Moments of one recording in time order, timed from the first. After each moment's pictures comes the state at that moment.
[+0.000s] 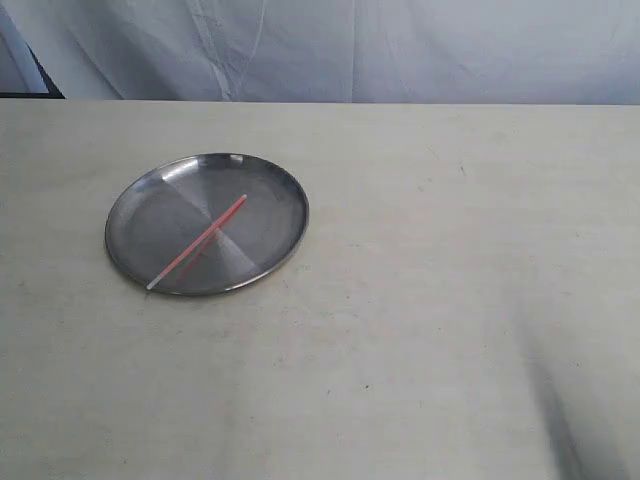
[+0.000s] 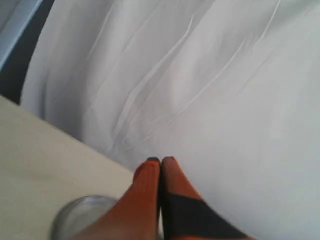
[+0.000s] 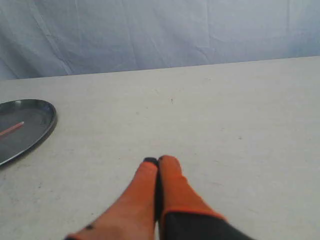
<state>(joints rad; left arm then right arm) 0.00 0.20 -0.37 -0.31 0.23 -0.39 0.01 0.01 0.00 0.14 0.31 0.02</state>
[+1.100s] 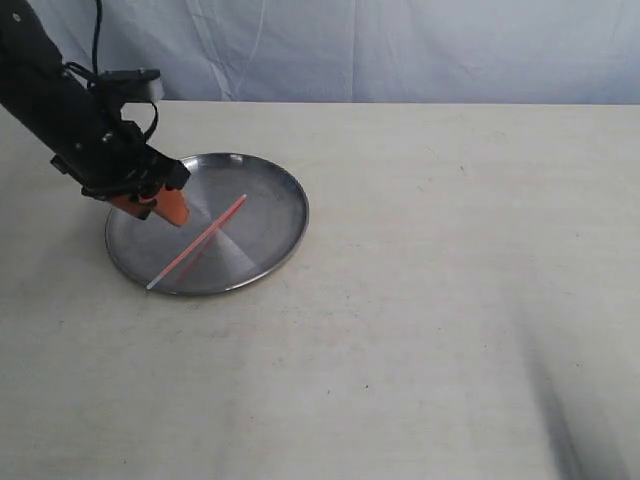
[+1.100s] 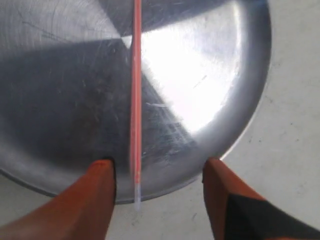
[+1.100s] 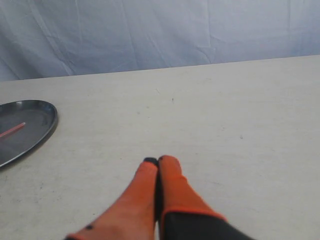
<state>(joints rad) -0.19 1.86 -1.28 -0.43 0.93 0.46 0.01 0.01 0.00 0.14 0.31 0.02</state>
